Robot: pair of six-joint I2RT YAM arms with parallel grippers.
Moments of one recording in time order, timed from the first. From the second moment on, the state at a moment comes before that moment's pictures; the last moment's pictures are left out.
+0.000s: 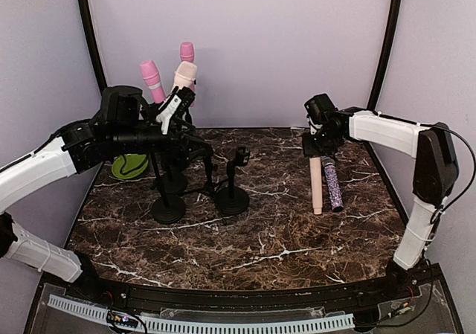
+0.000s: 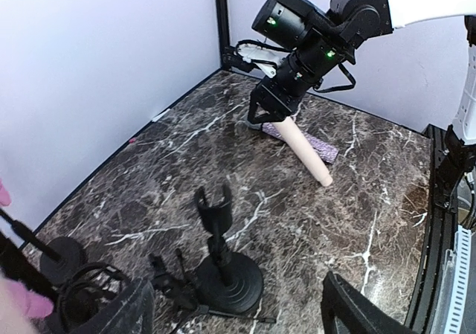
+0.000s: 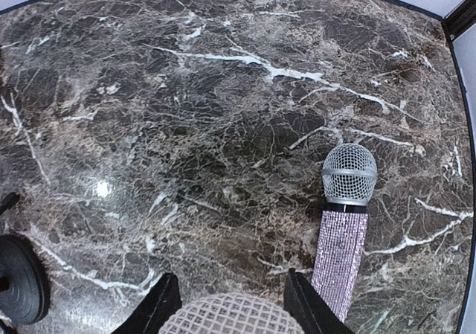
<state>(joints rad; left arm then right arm) -0.75 1.25 1.19 -0.33 0.20 0.13 0.48 1.79 1.46 -0.65 0.24 0.33</state>
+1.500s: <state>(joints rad) -0.37 0.93 0.95 -0.49 0.21 0.04 0.43 1.86 1.49 -0.47 0.10 0.32</state>
